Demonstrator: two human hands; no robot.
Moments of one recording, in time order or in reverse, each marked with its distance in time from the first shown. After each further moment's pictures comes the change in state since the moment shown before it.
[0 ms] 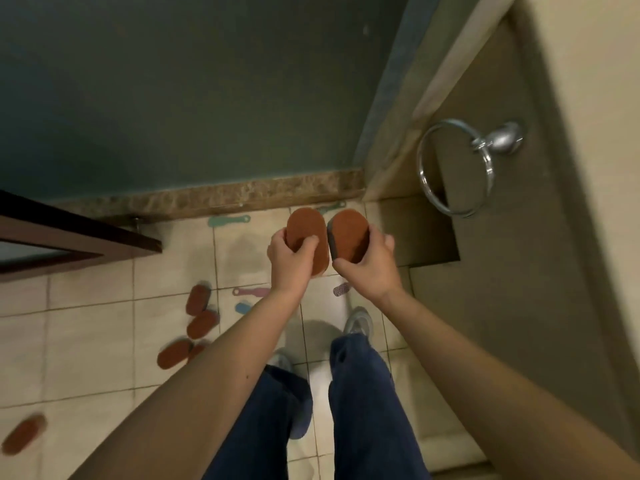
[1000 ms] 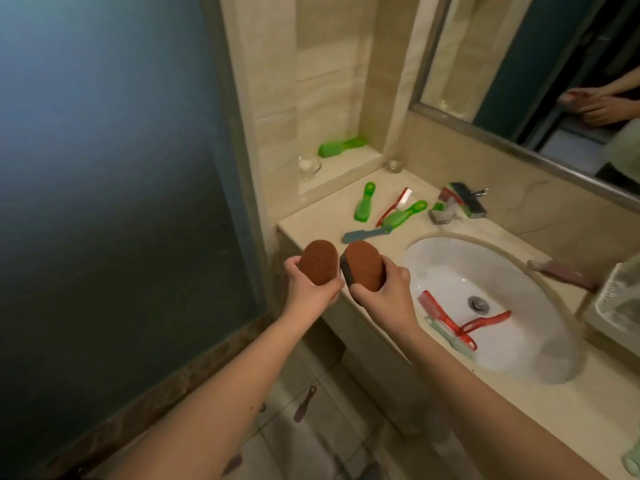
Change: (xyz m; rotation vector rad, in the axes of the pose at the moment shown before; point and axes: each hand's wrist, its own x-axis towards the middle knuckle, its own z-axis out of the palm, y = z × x) left_hand -0.270 0.243 0.059 0.281 -0.556 0.561; right_hand -0.231 -0.110 -0.273 0.239 0.733 -0.020
